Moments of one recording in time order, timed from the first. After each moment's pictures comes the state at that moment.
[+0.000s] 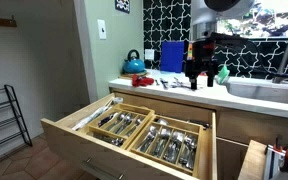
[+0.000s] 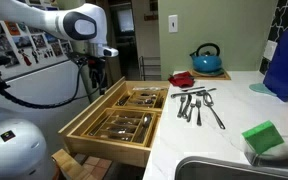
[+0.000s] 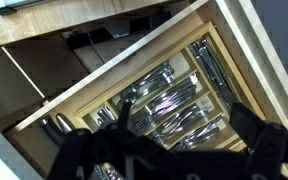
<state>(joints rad) 0.01 -0.65 0.07 -2.54 0.15 1.76 0.26</state>
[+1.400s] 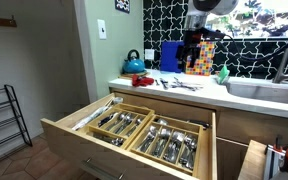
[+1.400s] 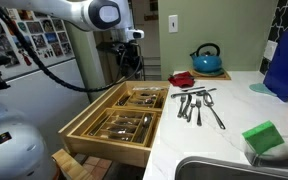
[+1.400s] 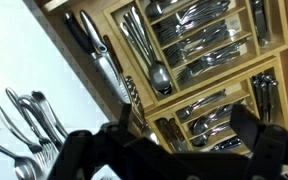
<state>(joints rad) -0.06 -0.46 -0.06 -2.33 0.01 1.99 -0.02</state>
